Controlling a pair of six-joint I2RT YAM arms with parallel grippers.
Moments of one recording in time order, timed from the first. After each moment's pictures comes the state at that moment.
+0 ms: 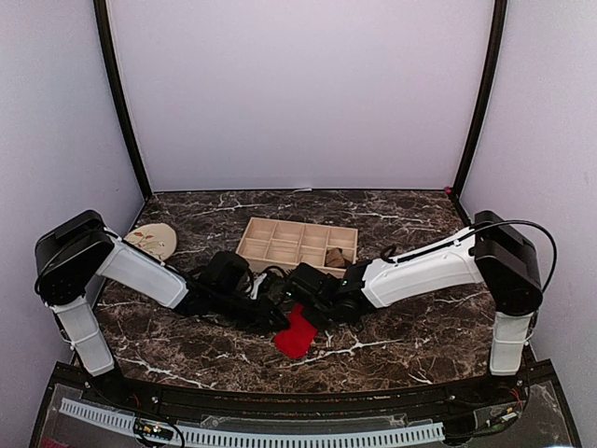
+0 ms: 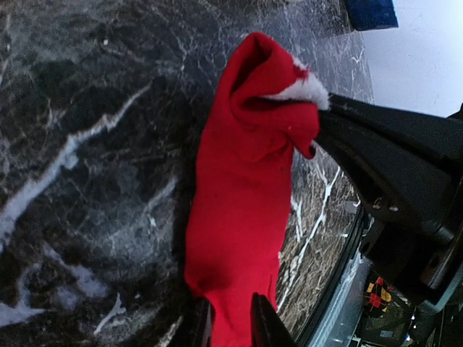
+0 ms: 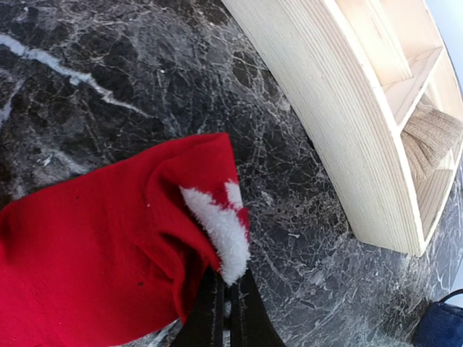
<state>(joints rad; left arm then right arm) -0.82 1.77 0.71 0.27 0.54 -0.81 1.18 1.95 1.23 -0.42 0.55 0.17</state>
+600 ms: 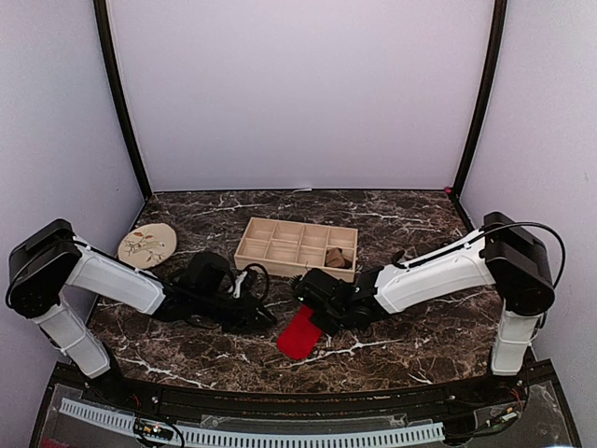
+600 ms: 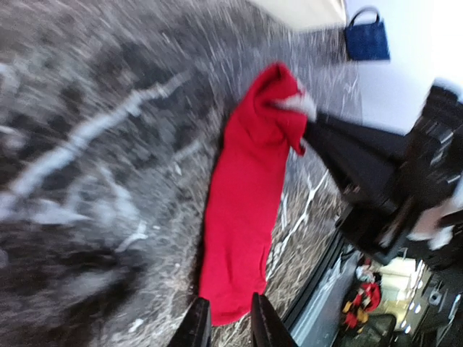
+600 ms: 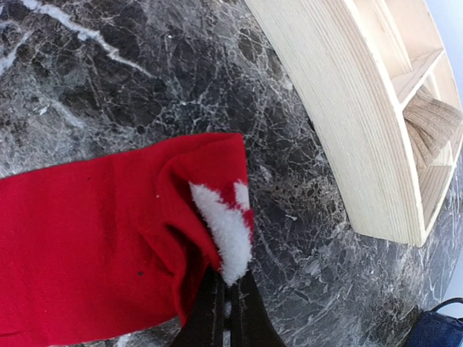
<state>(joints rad) -0.82 1.60 0.58 0.28 0.48 -0.94 1.18 1.89 1.11 -0.33 0.54 0.08</state>
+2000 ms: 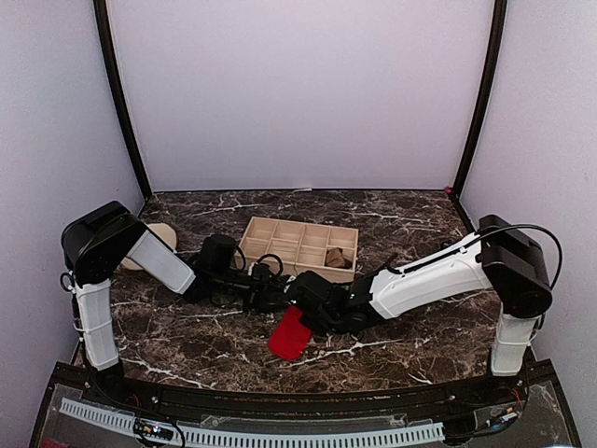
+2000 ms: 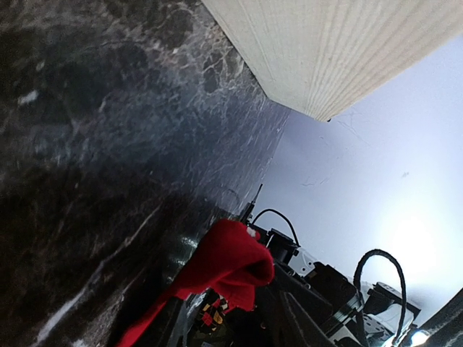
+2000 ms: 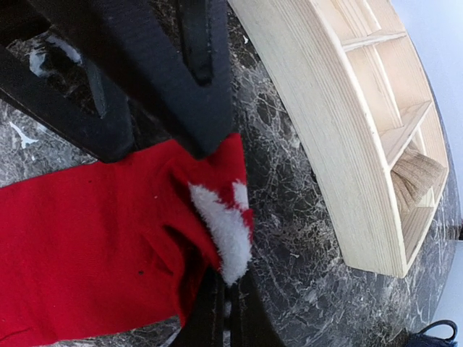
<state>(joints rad) -0.63 1.97 0.79 0.63 0.87 -1.47 1.21 1.90 1.13 -0.22 0.58 0.01</state>
